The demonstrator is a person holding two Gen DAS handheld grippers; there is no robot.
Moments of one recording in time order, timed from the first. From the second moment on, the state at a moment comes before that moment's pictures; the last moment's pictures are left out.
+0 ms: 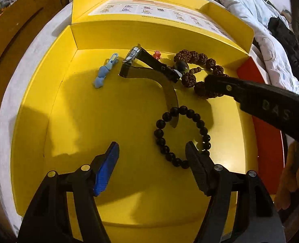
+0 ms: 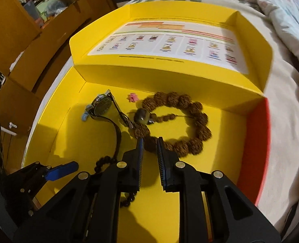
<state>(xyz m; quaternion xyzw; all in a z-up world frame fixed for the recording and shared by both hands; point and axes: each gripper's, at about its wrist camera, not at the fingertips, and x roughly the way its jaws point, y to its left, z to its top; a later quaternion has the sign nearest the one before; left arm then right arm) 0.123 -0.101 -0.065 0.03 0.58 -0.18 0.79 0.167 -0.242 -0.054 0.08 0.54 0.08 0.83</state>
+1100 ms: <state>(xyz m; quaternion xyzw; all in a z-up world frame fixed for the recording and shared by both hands) 0.126 -0.093 -0.065 0.07 0.57 -0.15 0.81 0.191 -0.216 -0.070 0.01 0.58 0.09 0.81</state>
